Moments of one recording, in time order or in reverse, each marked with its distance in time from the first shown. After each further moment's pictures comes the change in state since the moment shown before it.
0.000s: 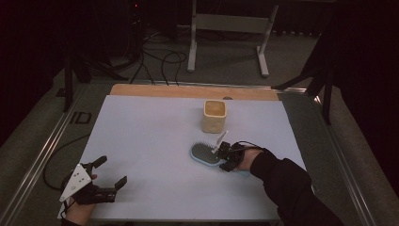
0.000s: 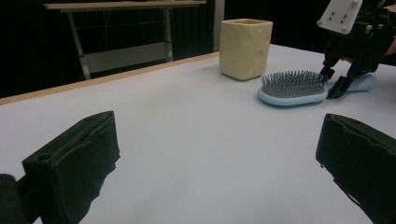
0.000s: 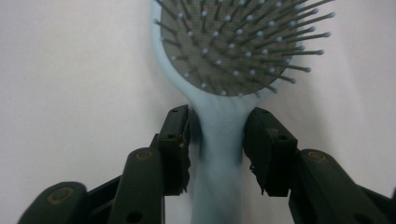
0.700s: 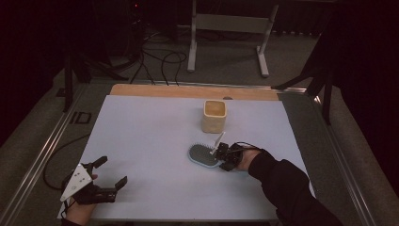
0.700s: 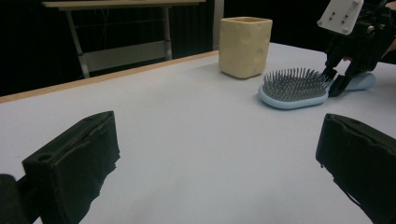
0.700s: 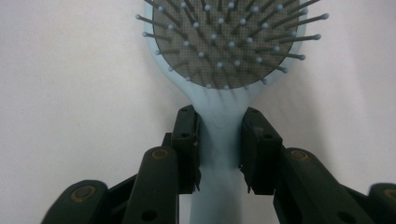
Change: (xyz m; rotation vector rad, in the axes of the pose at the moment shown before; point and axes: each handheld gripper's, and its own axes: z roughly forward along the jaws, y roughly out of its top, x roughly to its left) left arm 0.000 -0.001 0.001 0.005 -0.003 0.000; right arm 0.005 0.003 0.001 0.016 -0.008 -0.031
